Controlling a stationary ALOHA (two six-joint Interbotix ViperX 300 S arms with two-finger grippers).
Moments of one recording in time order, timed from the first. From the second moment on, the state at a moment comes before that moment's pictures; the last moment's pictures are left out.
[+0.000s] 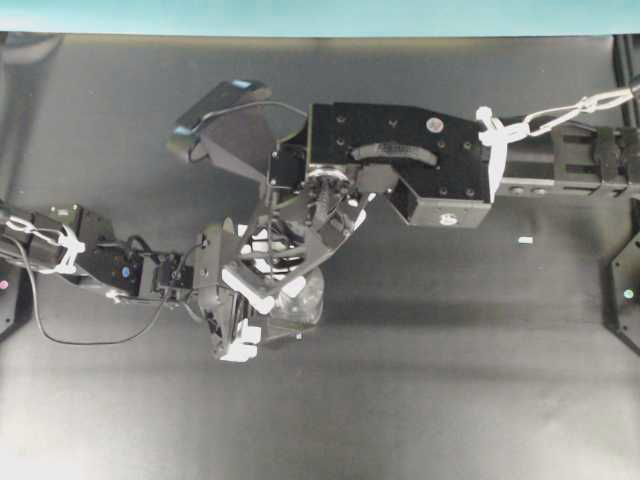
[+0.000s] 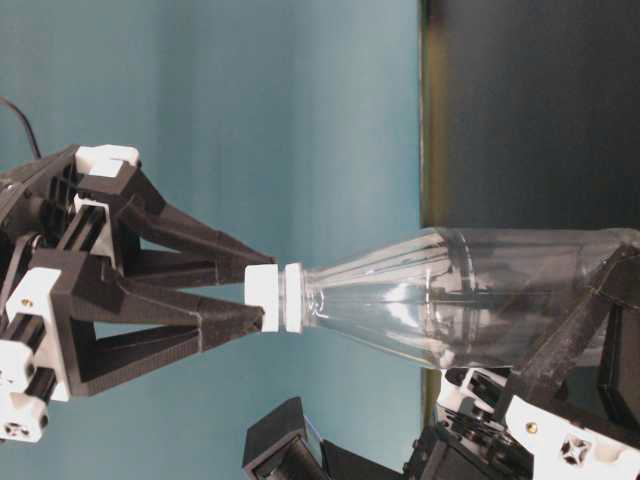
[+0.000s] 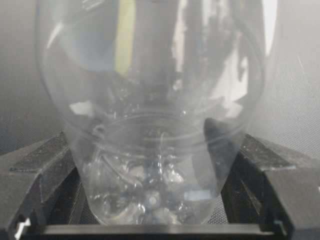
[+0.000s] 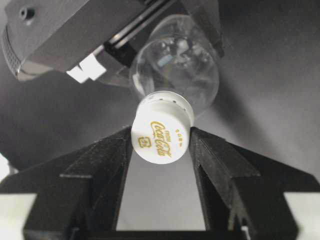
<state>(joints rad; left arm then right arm) -0.02 0.29 0.86 0.05 -0.74 -0.10 0.03 0.35 -0.42 0.12 1.45 0.61</state>
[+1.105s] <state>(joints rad) -0.02 0.29 0.86 0.05 -0.74 -0.09 0.05 0.35 -0.41 0.10 1.43 -0.53</state>
